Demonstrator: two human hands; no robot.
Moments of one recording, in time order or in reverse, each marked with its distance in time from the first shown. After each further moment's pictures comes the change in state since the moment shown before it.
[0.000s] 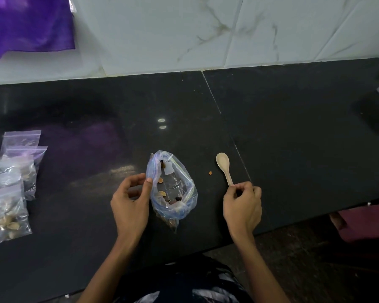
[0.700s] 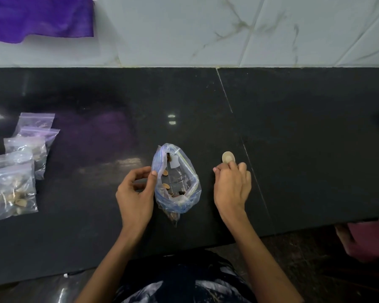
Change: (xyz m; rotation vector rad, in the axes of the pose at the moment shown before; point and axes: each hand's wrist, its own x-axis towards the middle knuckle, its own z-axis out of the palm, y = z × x) left_hand -0.008 -0.001 0.005 -0.030 0.074 -0.016; right_hand 0.019 -0.033 0.020 -0.488 -0.124 -0.566
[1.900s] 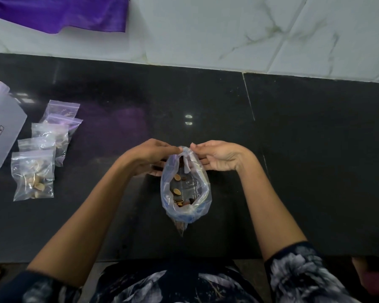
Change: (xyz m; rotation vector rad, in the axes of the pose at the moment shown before) left_hand 0.101 0.049 0.002 0.269 -0.712 -0.497; right_hand 0.103 -0.055 -0.018 1.160 -1.442 0.120
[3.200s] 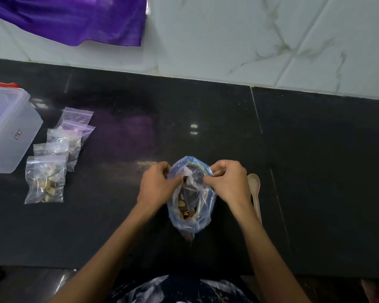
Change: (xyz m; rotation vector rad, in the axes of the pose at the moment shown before) left_hand -0.021 -0.041 0.035 0.148 0.542 0.247; right_hand -0.030 0.037 0.052 -0.548 0.845 -0.352
